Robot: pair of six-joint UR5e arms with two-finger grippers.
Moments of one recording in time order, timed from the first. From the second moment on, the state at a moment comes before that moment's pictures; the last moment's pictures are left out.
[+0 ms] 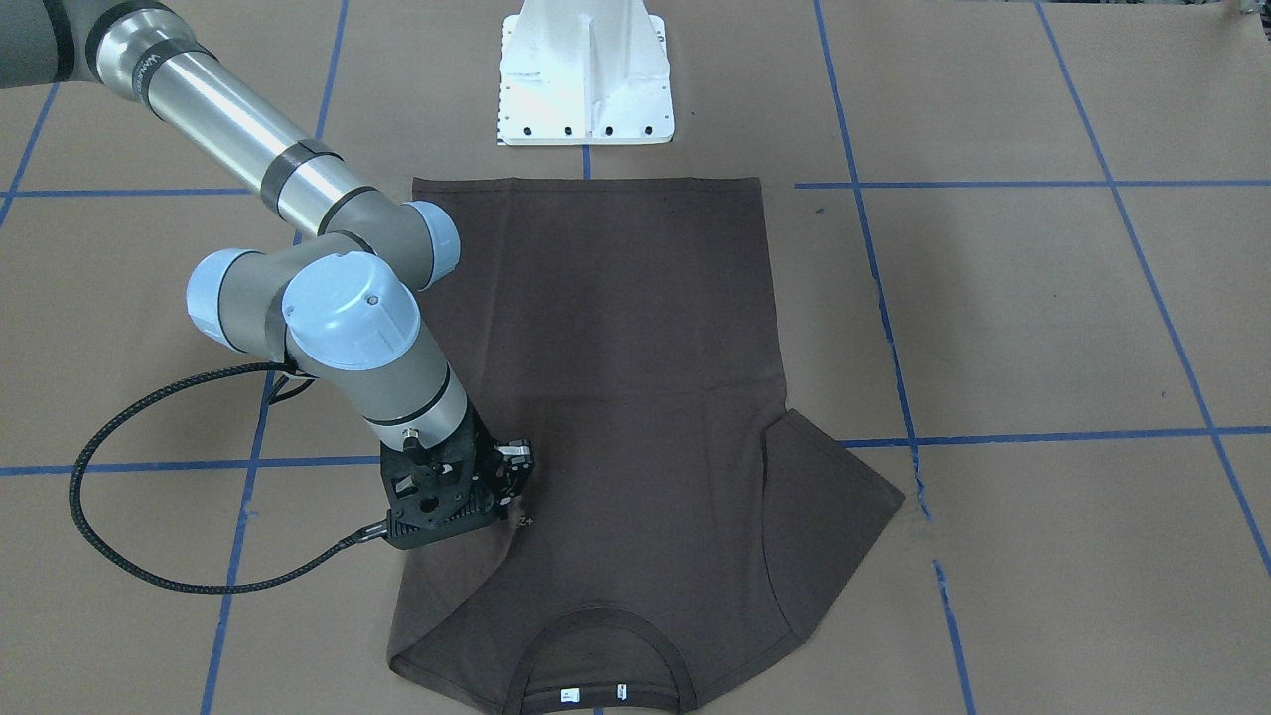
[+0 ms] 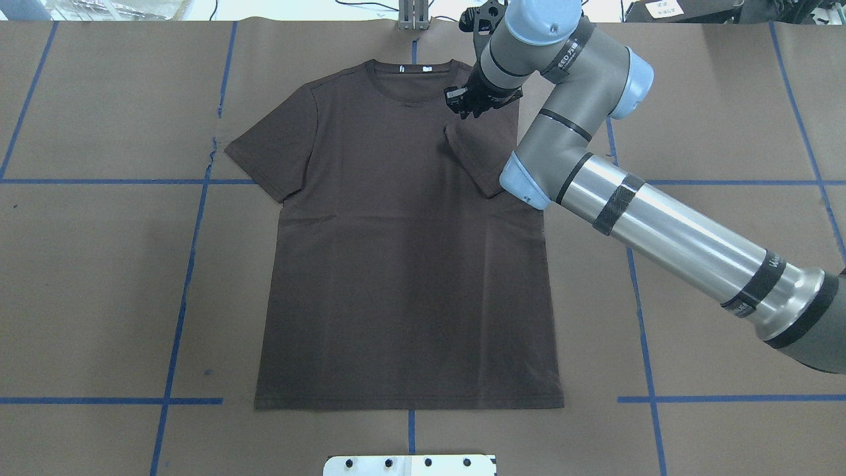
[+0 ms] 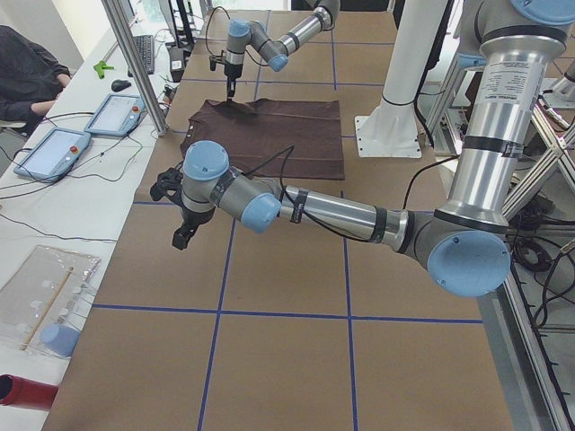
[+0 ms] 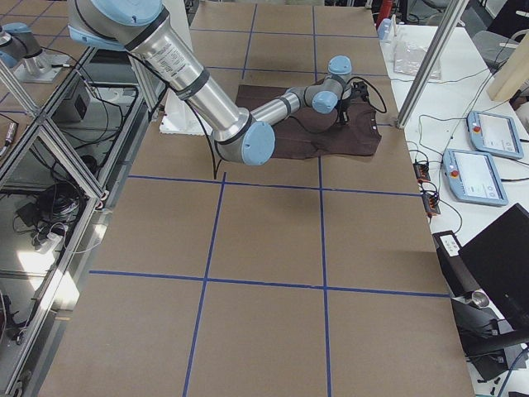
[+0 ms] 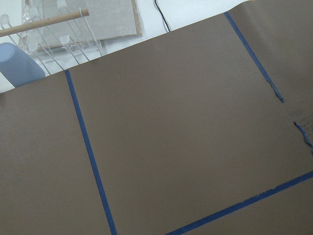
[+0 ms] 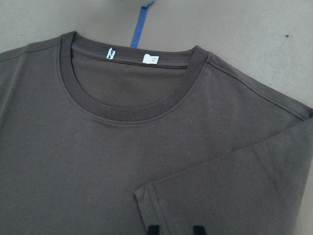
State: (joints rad) left arm -1.50 -1.76 -1.60 -1.94 -2.34 -0.11; right arm 0.81 -0.69 1.13 -1.10 1.98 0.88
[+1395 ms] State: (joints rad) left arm -0.86 -2.05 -1.36 -2.25 -1.77 -1.10; right arm 0.97 -0.93 1.54 -1.58 2.25 0.84
